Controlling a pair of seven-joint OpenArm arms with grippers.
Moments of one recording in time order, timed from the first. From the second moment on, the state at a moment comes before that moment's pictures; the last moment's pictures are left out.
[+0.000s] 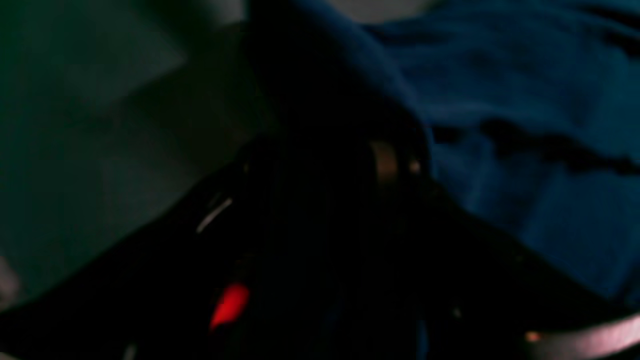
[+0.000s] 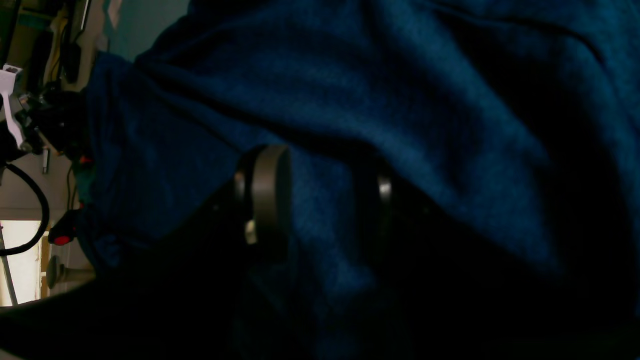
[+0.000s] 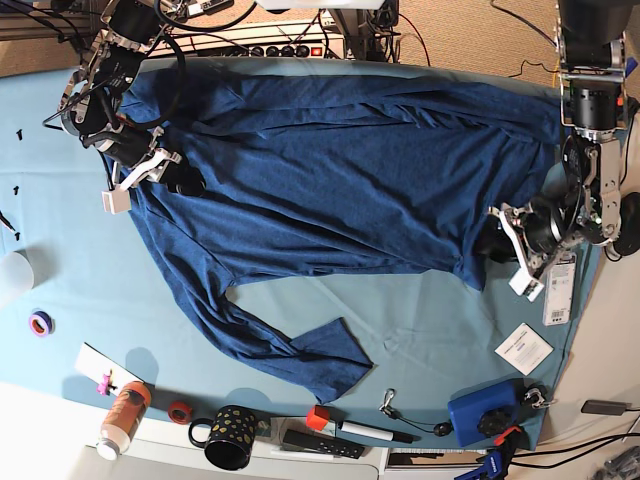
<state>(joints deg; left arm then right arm) -13.8 -25.1 0.0 65.1 -37.3 -43.3 45.3 -4.1 8.6 37.9 83.5 55.3 39.6 -71.6</state>
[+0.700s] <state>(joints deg) -16.8 -25.0 0.0 64.9 -31.8 -33.2 41.1 -4.1 8.6 37.9 83.5 55.3 39.6 -71.5</state>
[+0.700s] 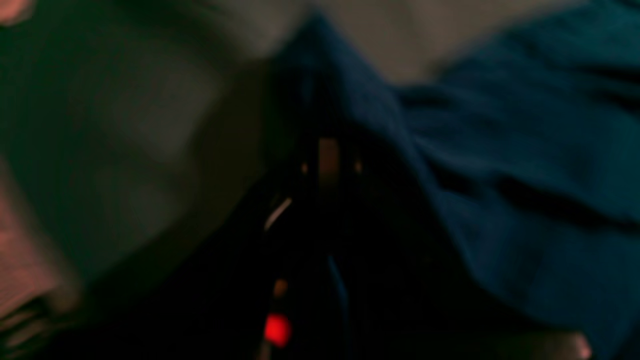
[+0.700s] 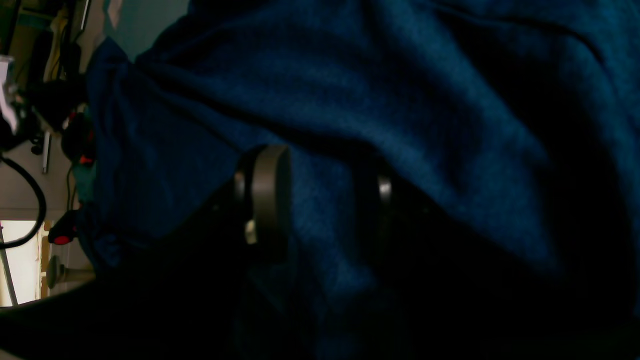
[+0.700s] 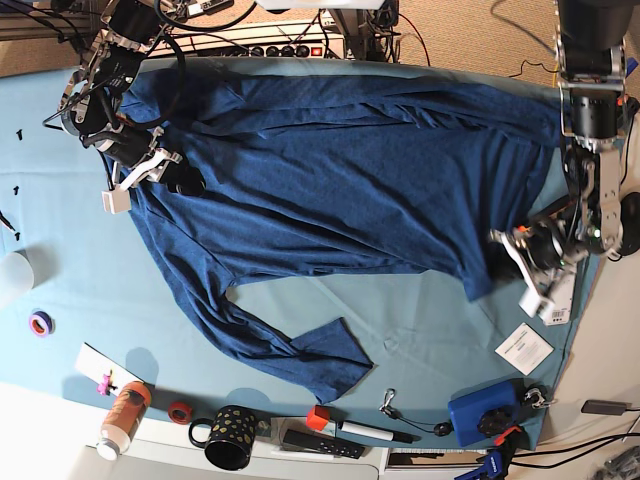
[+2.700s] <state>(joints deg) -26.0 -25.2 -18.0 43.1 -48.9 -32.2 51.7 -4.1 8.6 37.9 83.5 55.3 39.6 -71.4</state>
